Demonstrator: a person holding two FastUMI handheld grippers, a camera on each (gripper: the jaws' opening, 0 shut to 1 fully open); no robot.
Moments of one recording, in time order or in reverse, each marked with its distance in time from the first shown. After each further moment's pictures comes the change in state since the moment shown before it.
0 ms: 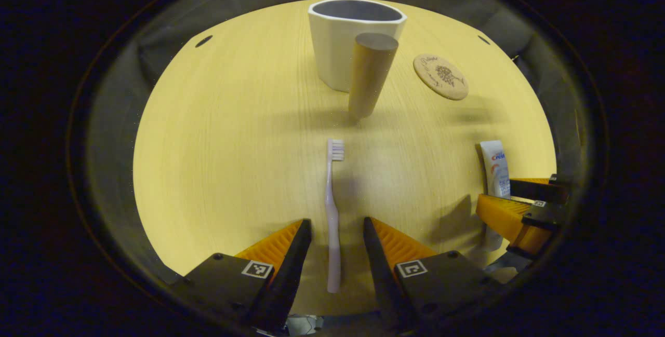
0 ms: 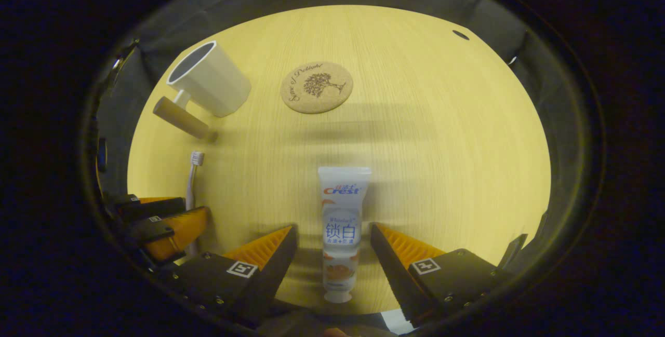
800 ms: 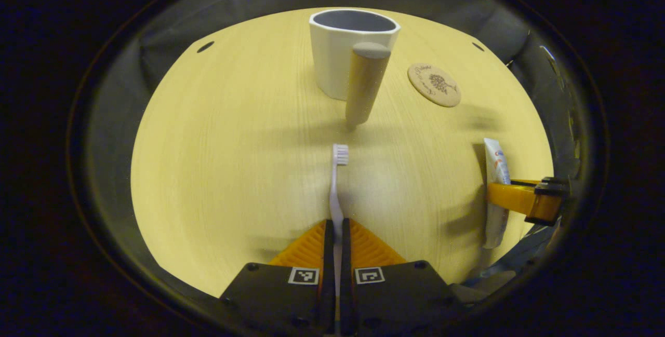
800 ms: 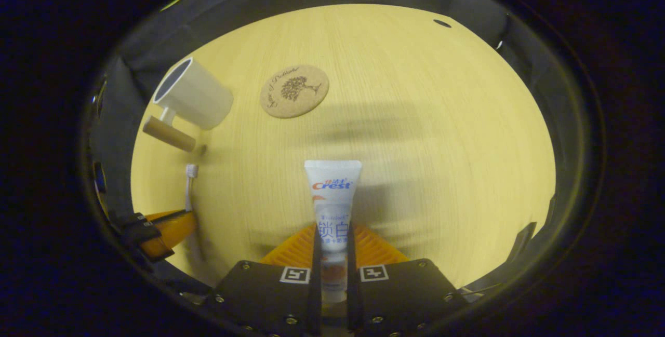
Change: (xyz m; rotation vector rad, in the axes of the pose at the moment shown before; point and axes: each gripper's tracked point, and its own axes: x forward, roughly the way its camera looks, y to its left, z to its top) left arm -0.002 -0.002 0.005 -0.022 -0.089 -0.034; right arm 0.001 -0.015 0.002 0.104 -0.033 0.040
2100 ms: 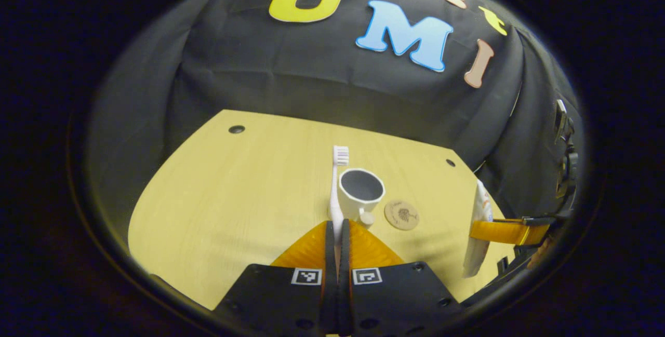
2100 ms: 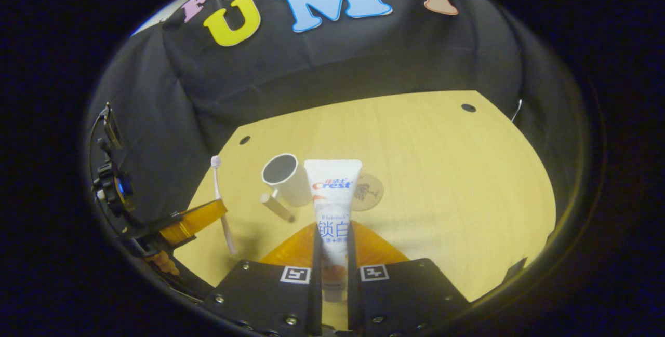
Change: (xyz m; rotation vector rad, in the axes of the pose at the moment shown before) left arm -0.139 0.029 0.129 -0.131 -0.717 -0.143; right arm -0.128 0.064 0.083 -0.127 -0.529 0.211
